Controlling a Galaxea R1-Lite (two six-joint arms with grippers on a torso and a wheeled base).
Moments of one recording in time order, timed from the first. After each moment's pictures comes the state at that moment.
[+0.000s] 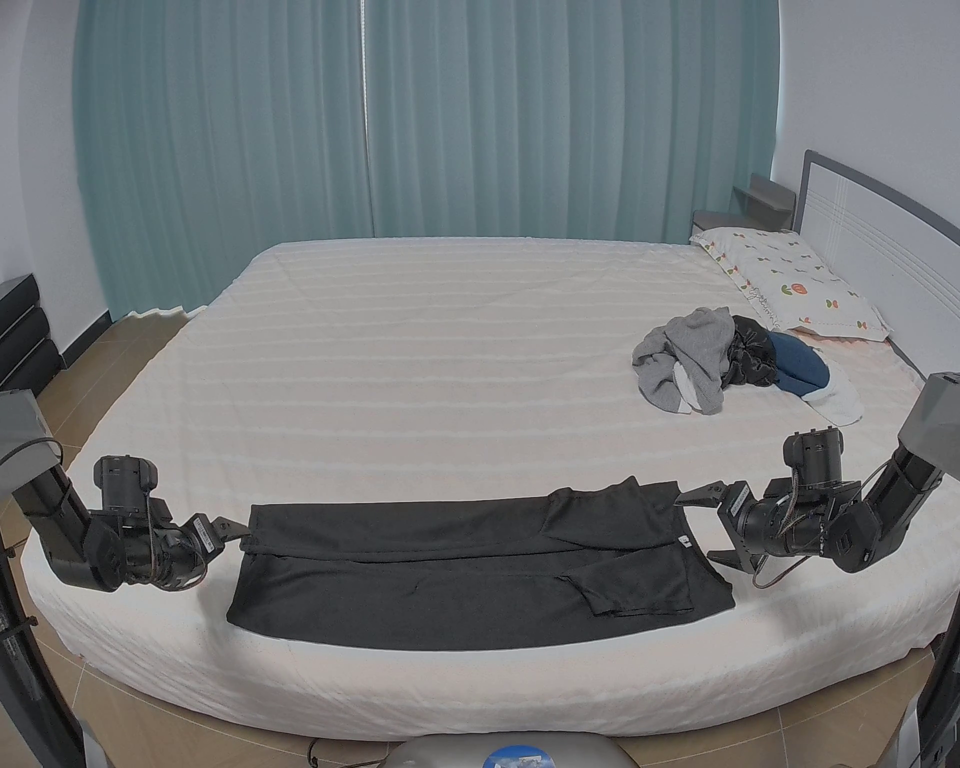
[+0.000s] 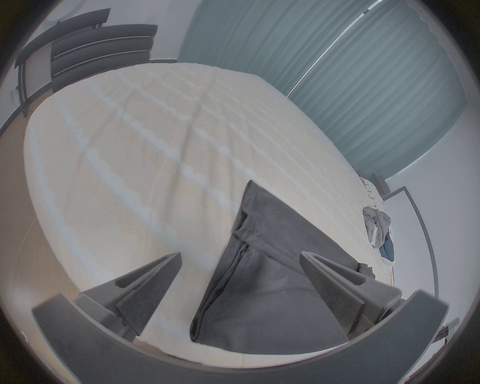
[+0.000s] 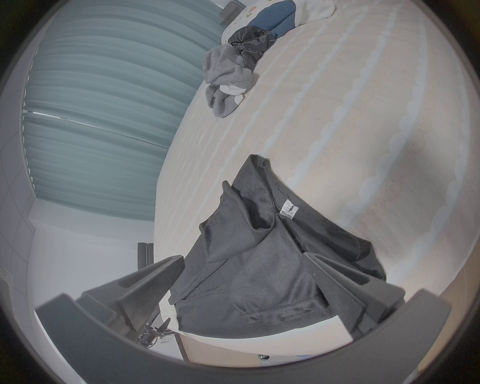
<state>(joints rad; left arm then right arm) 0.17 2.09 -0.61 -0.69 -0.26 -0.53 0.12 2.10 -0.68 -0.75 0.33 0.96</state>
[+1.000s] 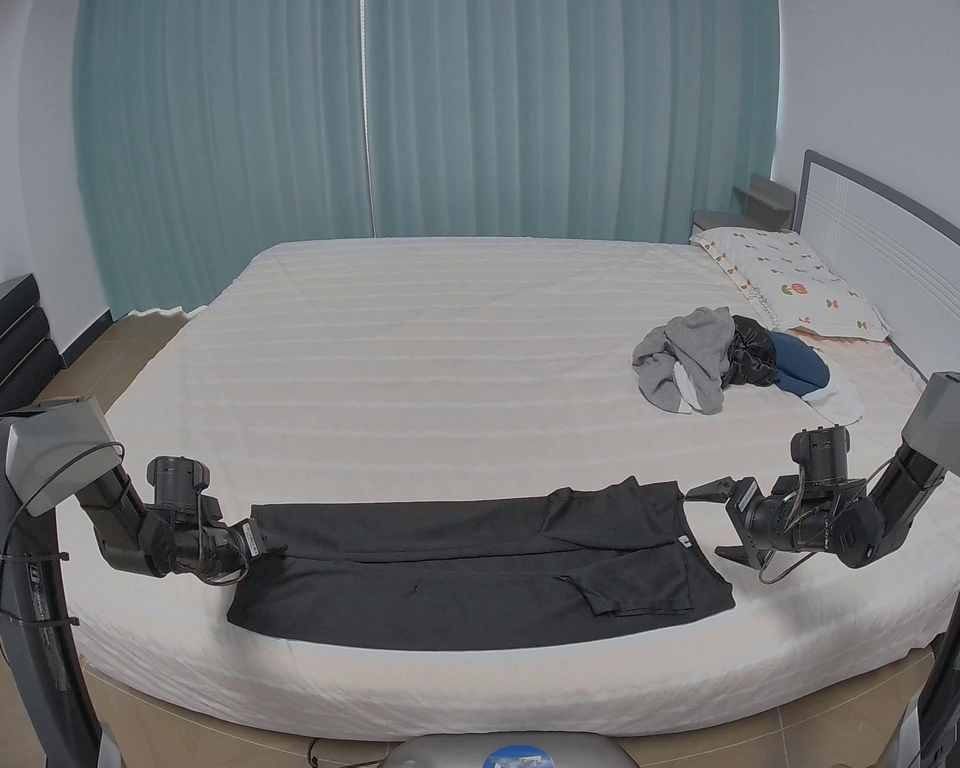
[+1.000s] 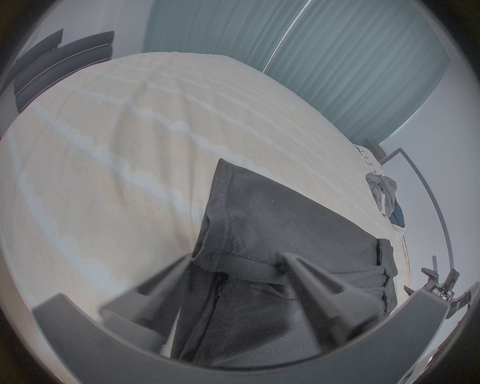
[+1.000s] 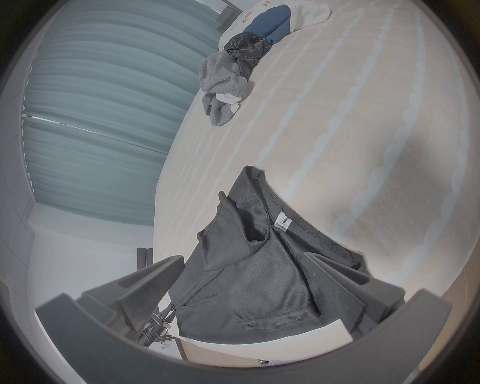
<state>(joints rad) 0.09 2.30 -0.82 -0.63 -0.27 -0.39 0.09 2.11 -0.69 -0.75 0.33 0.96</state>
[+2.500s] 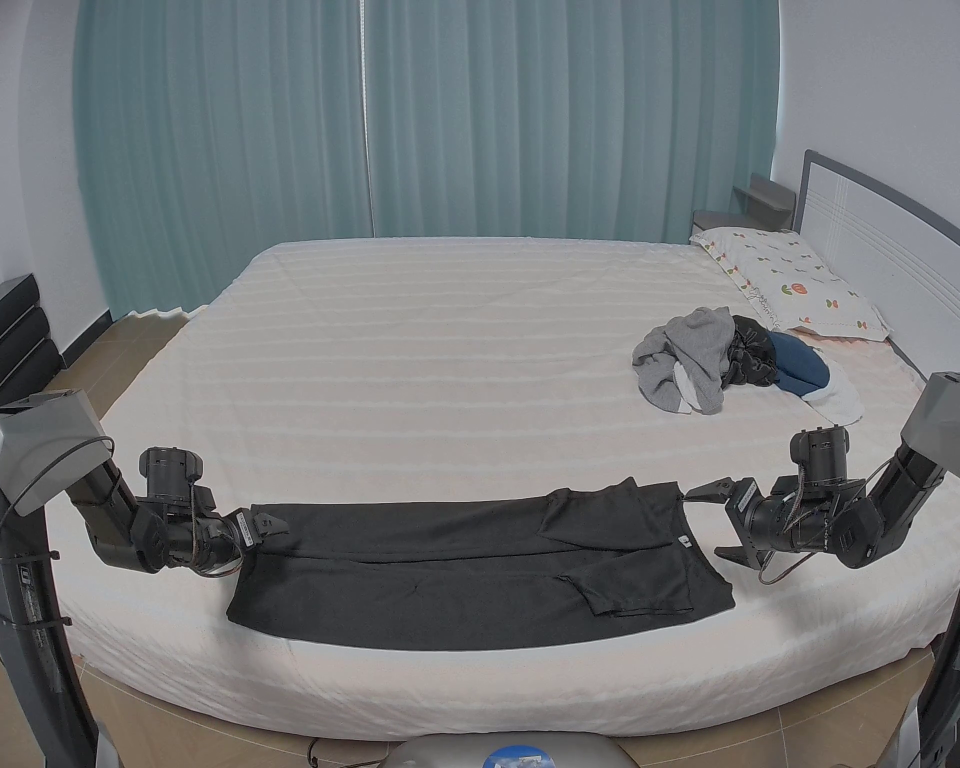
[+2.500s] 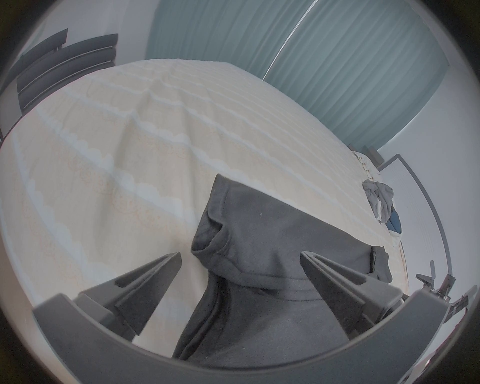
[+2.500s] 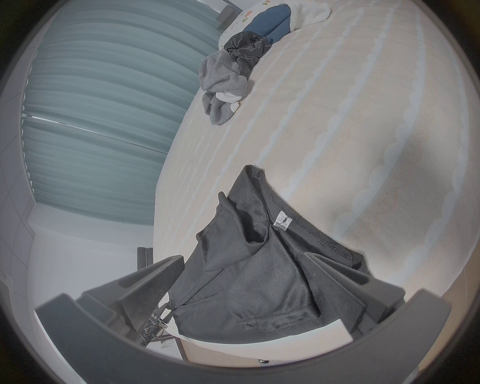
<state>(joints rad) 0.09 2.26 -0.80 -0.66 -0.26 -0.41 0.09 2.11 -0.69 -0.75 0.34 0.96</state>
